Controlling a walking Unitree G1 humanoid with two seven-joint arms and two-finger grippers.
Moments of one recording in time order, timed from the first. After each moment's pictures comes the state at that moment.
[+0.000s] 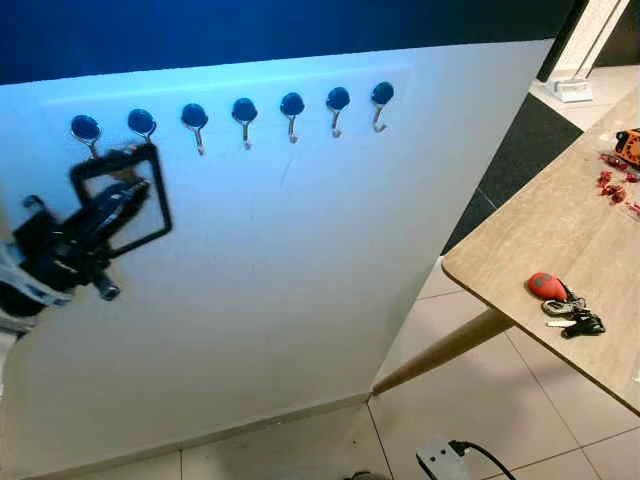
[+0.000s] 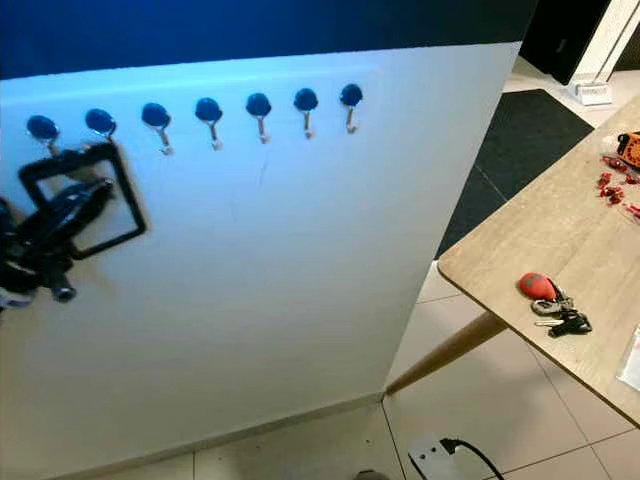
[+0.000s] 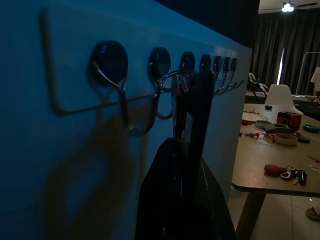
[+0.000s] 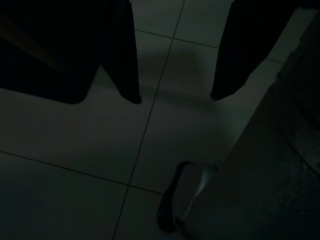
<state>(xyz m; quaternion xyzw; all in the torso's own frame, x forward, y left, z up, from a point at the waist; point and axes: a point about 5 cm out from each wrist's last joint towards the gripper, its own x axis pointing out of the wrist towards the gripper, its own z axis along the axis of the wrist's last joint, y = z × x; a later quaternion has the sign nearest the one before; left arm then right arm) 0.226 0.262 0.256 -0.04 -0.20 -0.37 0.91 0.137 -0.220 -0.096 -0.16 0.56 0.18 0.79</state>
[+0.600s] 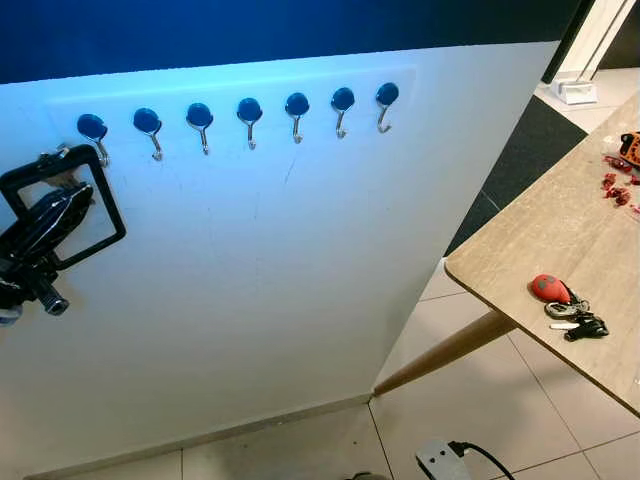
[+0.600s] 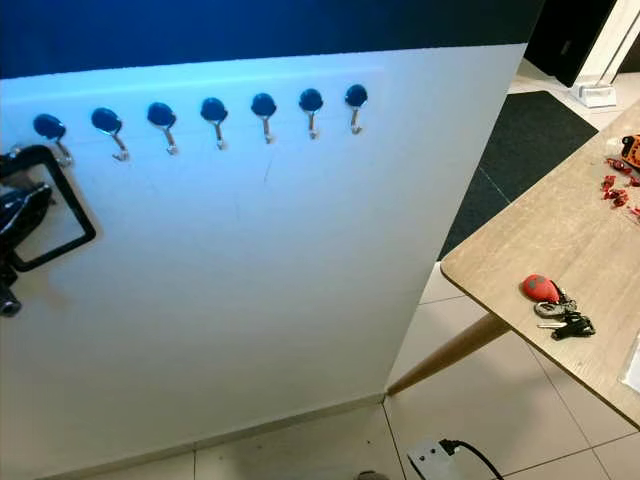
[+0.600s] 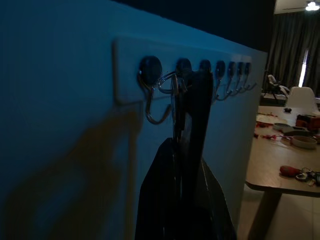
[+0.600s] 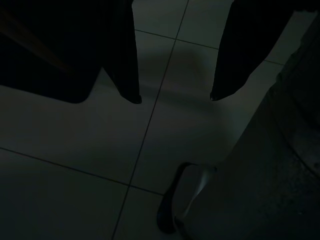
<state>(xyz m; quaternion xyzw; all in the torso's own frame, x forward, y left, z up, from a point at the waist) 0.203 0.286 0.255 -0.04 -0.20 -0.35 0.91 0.137 -0.220 -0.096 -0.16 0.56 0.18 0.79</state>
